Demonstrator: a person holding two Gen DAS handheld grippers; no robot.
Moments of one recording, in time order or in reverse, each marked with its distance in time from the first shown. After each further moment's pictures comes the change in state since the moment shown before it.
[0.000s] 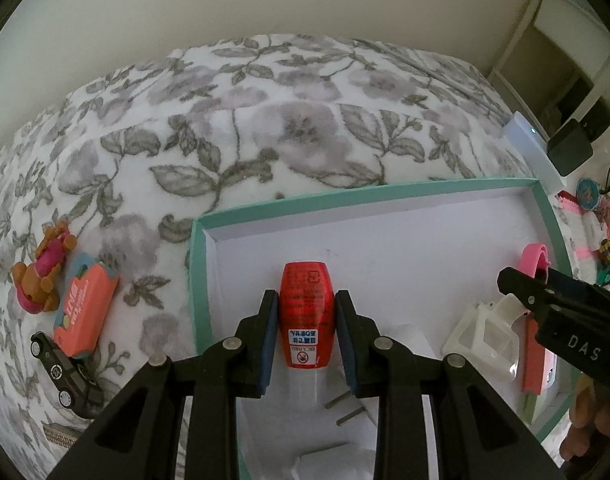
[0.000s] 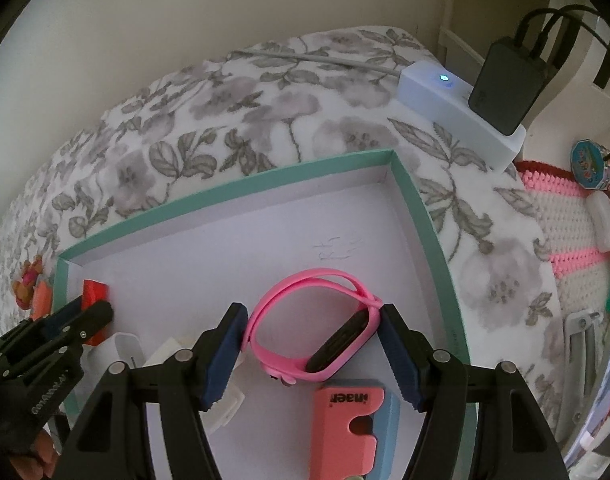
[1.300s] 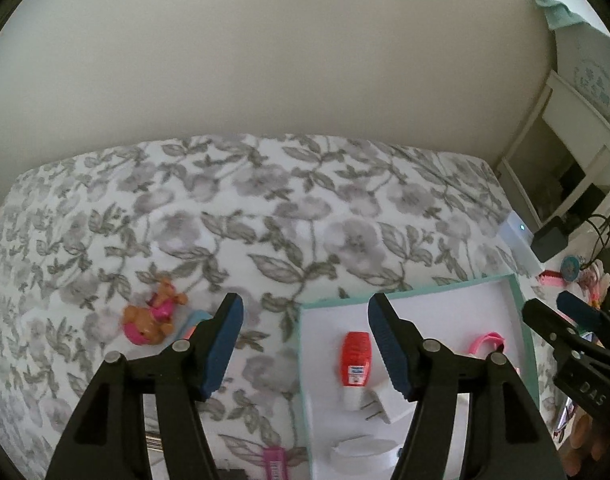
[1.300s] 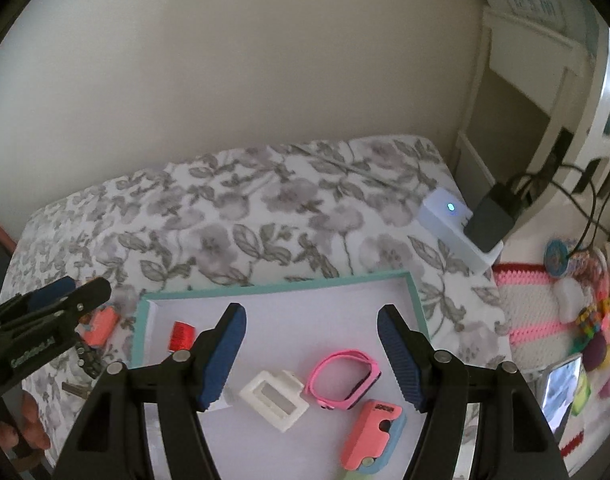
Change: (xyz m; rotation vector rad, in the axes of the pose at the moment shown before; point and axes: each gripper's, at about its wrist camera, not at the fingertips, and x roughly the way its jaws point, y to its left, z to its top) left arm -0.109 0.048 0.028 -0.102 -0.202 0.065; right arm -0.106 0.049 0.021 -0.129 -0.230 0.027
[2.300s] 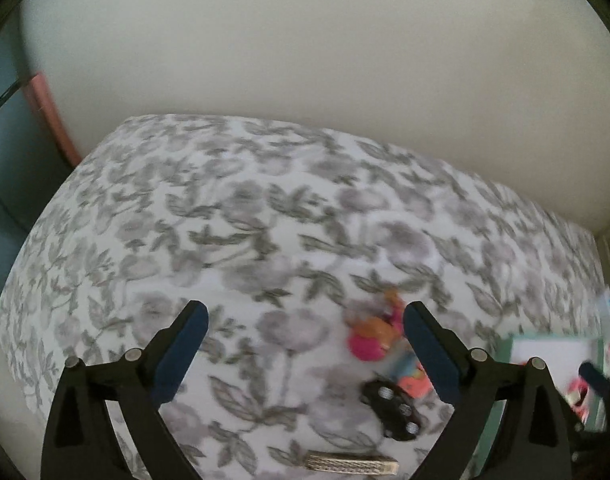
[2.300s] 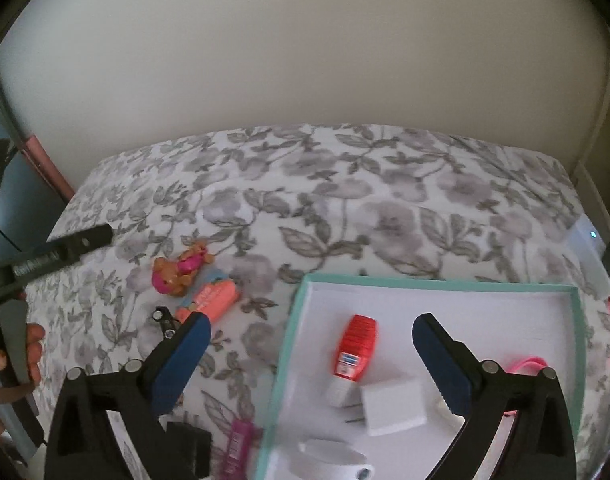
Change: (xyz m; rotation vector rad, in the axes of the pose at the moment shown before) left arm -0.018 0.194 -0.021 -0.277 -0.046 0.268; right arm 0.038 0.149 -0.031 -0.174 0.031 0.231
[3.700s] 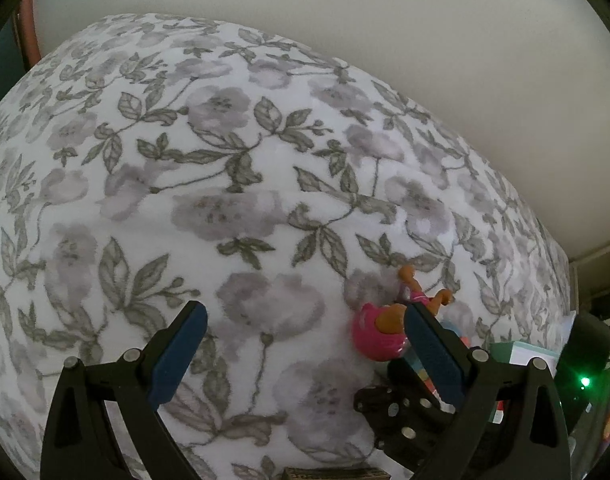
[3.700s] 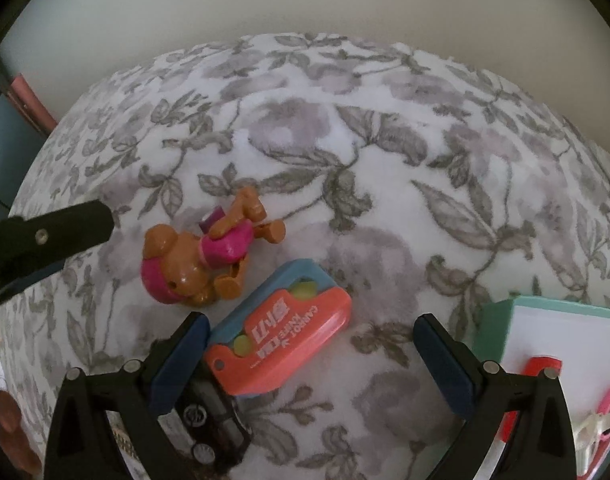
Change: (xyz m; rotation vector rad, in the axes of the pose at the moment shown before) left arm 0.085 0.023 -0.015 -0.158 0.226 -0.234; right arm 0.138 0.089 0.010 -0.079 0.225 -0.043
